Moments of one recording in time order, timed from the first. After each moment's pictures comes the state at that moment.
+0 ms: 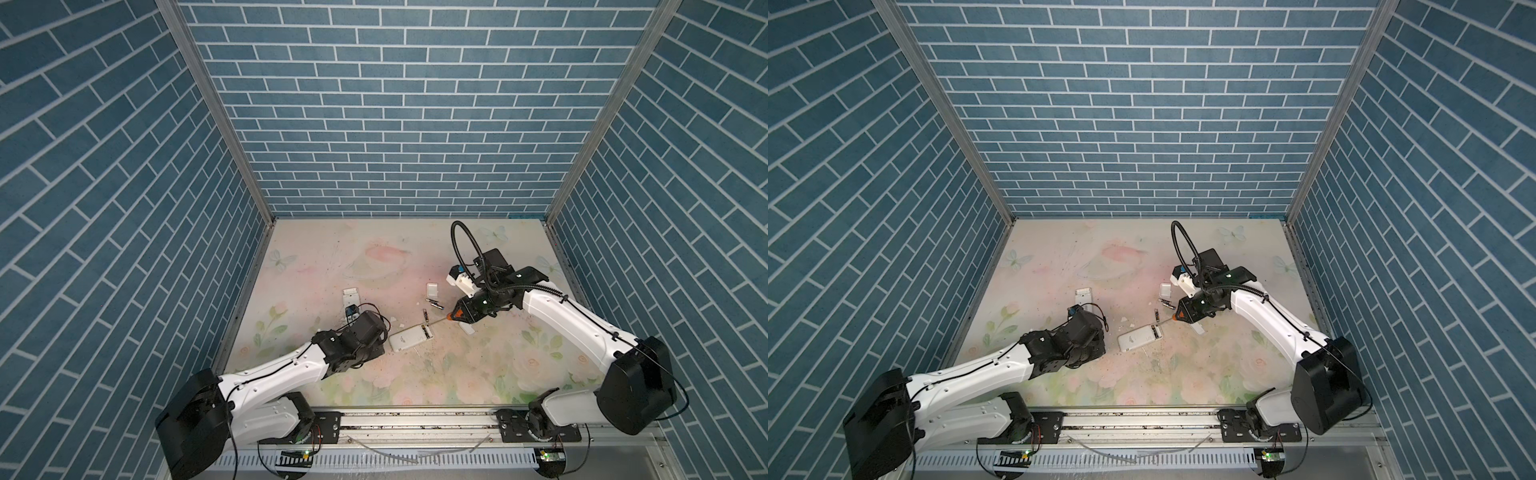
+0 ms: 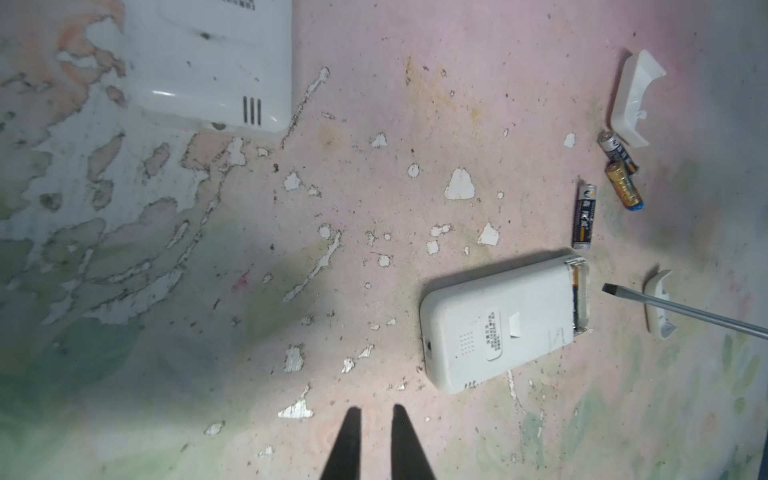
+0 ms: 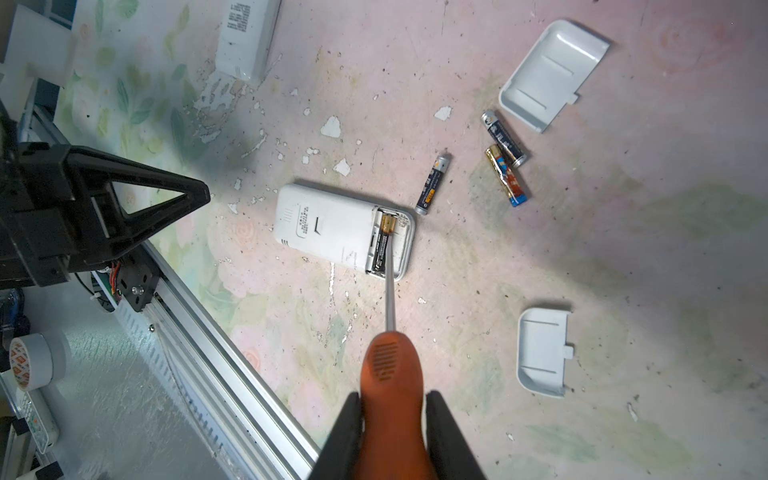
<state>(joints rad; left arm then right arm) -0.87 1.15 0.56 -0.45 -0.13 -1.13 0.54 1.41 1.10 -0.90 -0.43 -0.03</state>
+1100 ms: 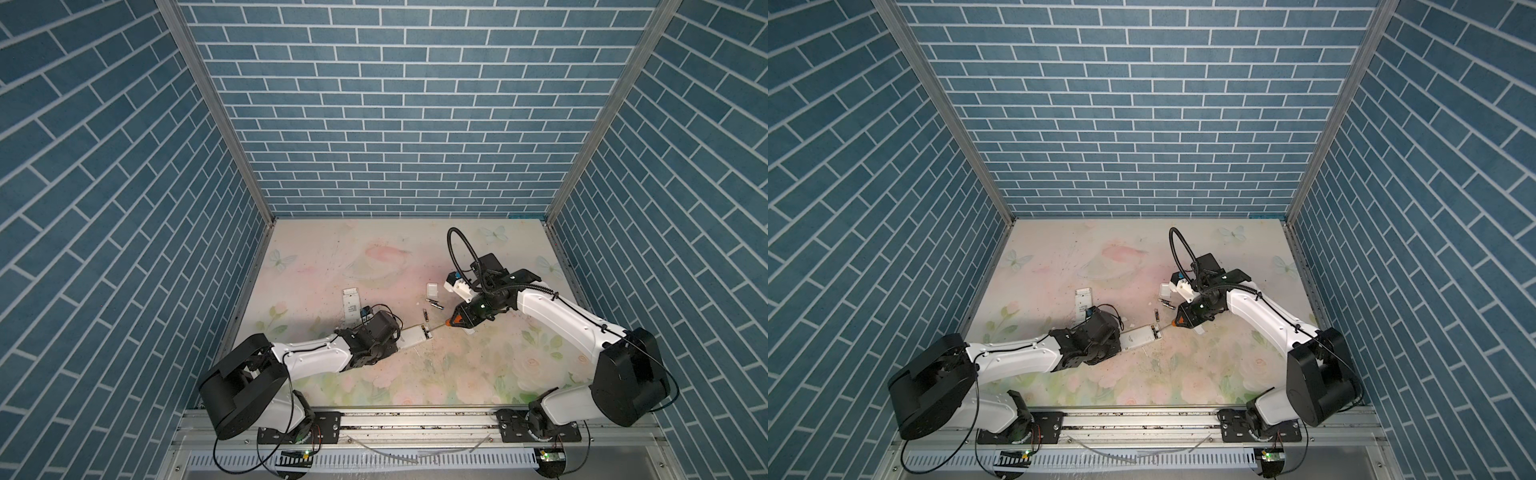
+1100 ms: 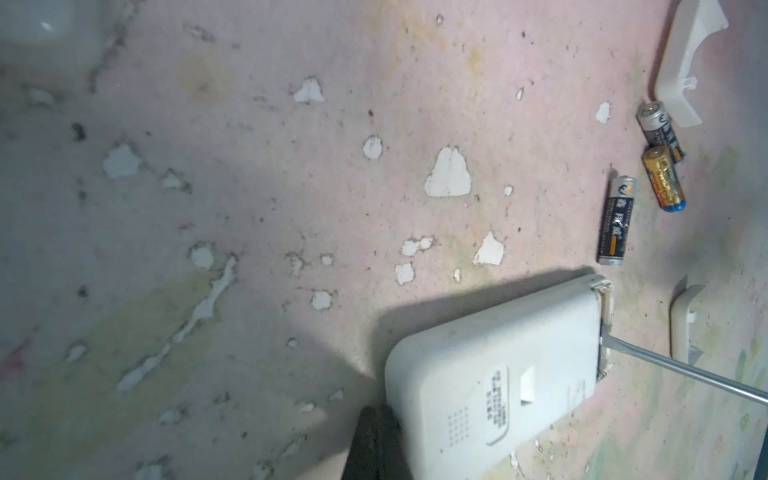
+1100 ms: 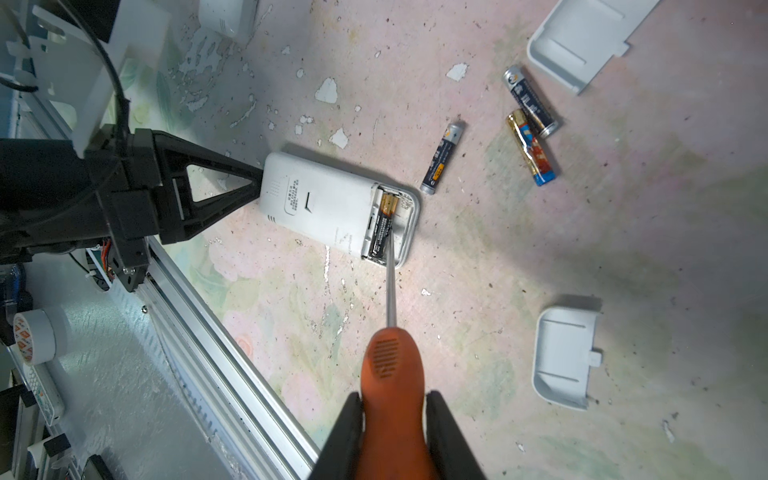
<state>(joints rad) -0.88 1.42 0.55 -0.16 -0.08 -1.16 0.54 1.44 1.05 -0.88 -0.47 -0.08</state>
